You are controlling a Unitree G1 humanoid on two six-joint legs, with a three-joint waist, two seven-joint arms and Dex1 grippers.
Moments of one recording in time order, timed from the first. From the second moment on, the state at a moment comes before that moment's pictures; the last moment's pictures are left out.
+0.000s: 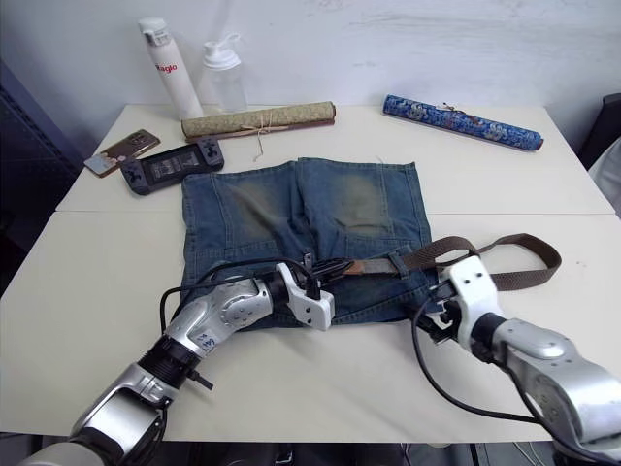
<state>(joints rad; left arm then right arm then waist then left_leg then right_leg) -0.57 0.34 -0.45 0.22 0.69 -0.54 -0.20 0.01 -0.71 -0.17 -0.58 0.59 0.96 0.37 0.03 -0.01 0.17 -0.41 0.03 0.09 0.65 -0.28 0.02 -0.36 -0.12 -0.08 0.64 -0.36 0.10</state>
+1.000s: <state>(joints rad) -0.65 0.35 -0.49 0.11 0.63 -0.40 -0.42 -0.08 -0.59 -0.17 -0.50 0.56 1.03 0.30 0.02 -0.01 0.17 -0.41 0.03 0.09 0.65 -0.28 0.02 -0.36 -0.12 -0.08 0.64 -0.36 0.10</state>
